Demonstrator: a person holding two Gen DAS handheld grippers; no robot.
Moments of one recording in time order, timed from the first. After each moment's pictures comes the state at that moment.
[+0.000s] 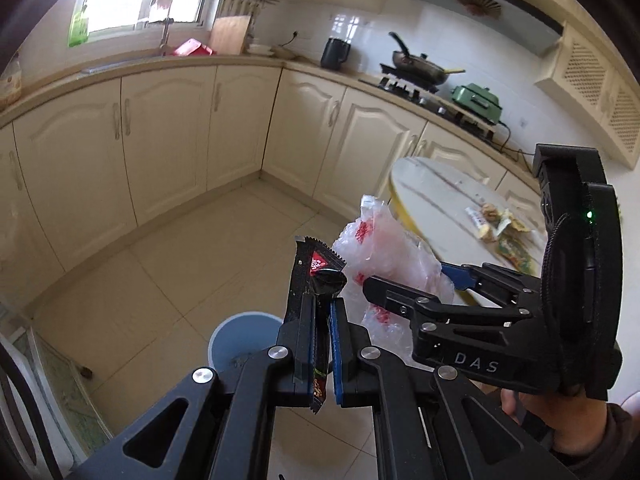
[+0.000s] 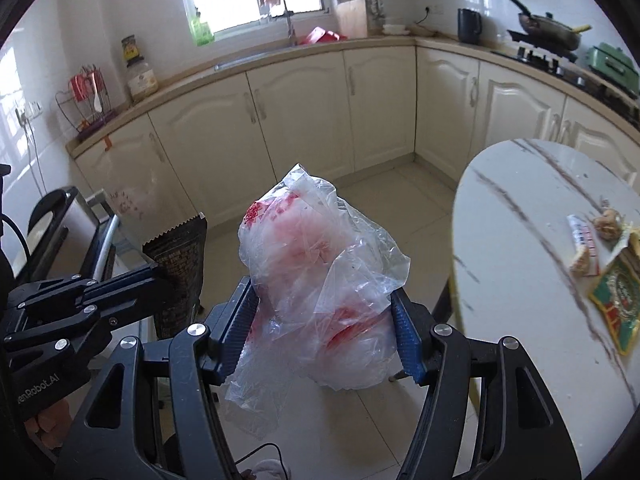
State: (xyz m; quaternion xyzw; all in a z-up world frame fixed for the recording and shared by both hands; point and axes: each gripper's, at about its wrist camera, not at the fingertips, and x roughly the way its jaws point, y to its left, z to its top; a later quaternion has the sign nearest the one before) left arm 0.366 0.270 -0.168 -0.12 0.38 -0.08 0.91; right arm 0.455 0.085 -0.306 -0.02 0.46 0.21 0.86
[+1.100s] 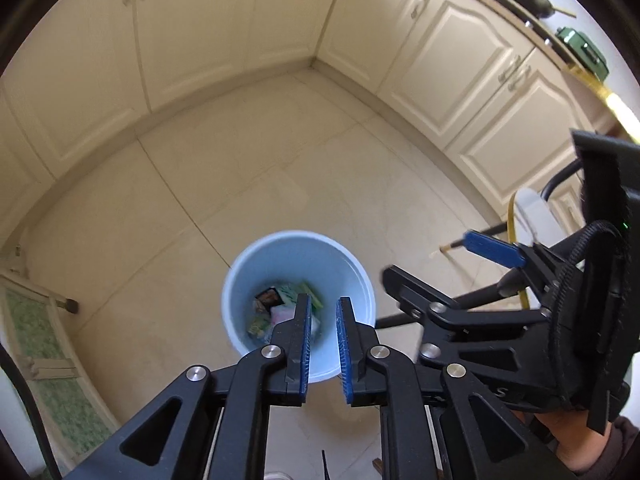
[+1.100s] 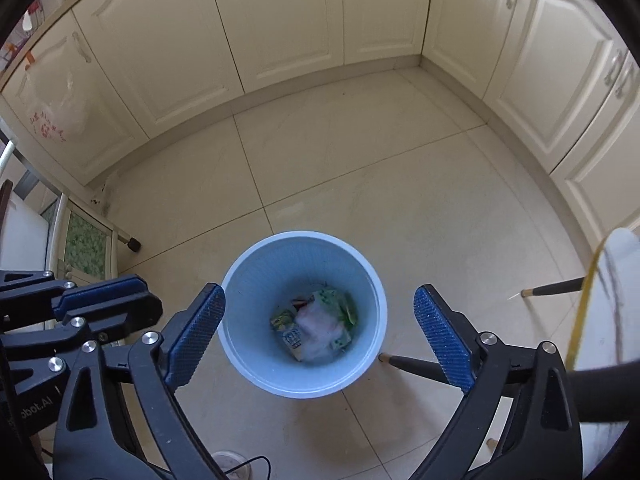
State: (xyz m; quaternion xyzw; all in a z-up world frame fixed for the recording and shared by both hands) left arm 0.494 0.301 -0.341 -0.14 0.53 -0.01 0.83; right arm 0.556 0.123 -0.546 -0.08 0.57 0.19 0.80
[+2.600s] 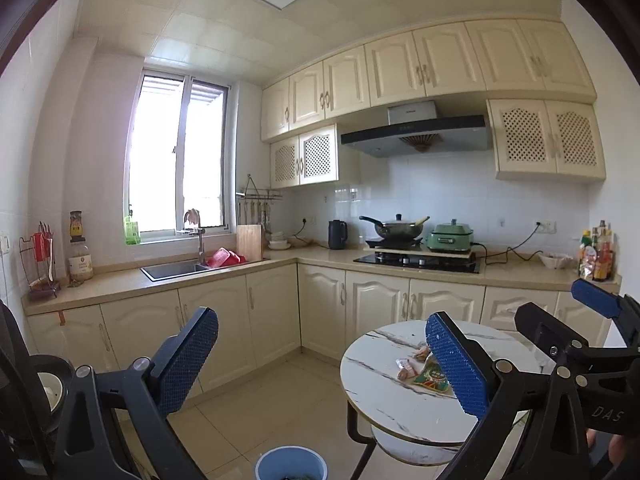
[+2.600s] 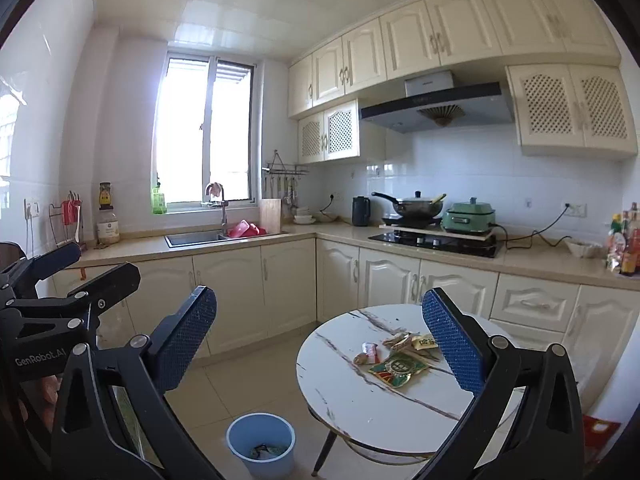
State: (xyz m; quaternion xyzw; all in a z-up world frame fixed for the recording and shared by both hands) left arm 0.000 0.030 -0.056 0.00 0.05 0.02 1.00; right arm 0.151 -0.059 0.009 -0.01 0.12 0.06 0.99
